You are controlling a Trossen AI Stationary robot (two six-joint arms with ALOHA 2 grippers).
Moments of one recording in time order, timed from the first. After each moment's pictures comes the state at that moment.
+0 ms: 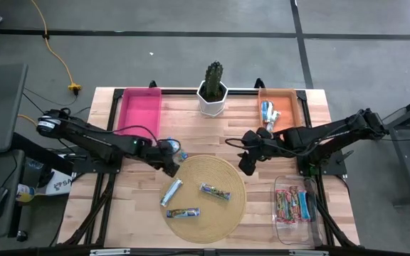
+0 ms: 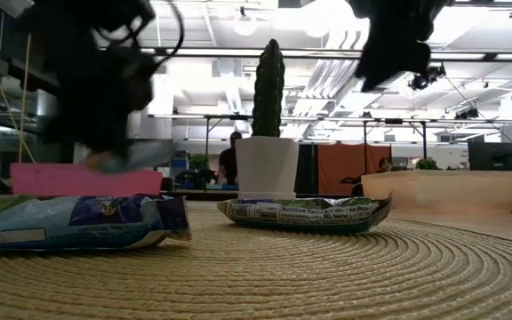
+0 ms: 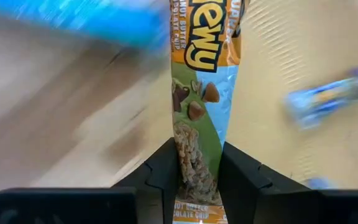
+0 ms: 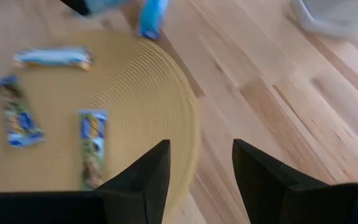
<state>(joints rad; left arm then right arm) -0.16 1.29 0.69 -0.41 -0.07 -1.14 0.19 1.29 1.03 -0.68 0.30 0.68</state>
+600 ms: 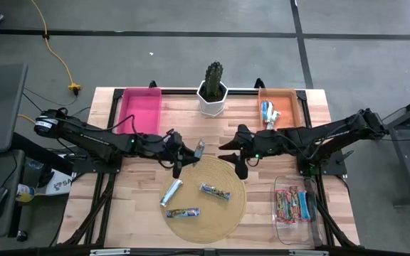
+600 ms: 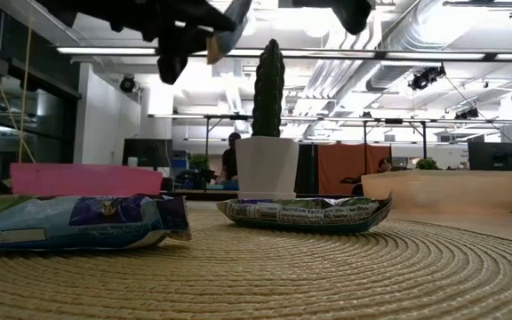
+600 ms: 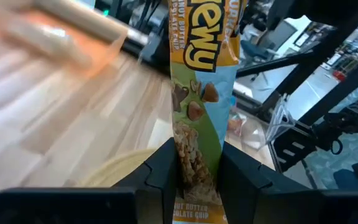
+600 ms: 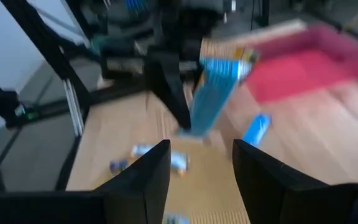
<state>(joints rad) -0.16 1.25 0.69 0.33 -0.14 -0.50 0.19 1.29 1.03 -0.11 0.18 0.36</state>
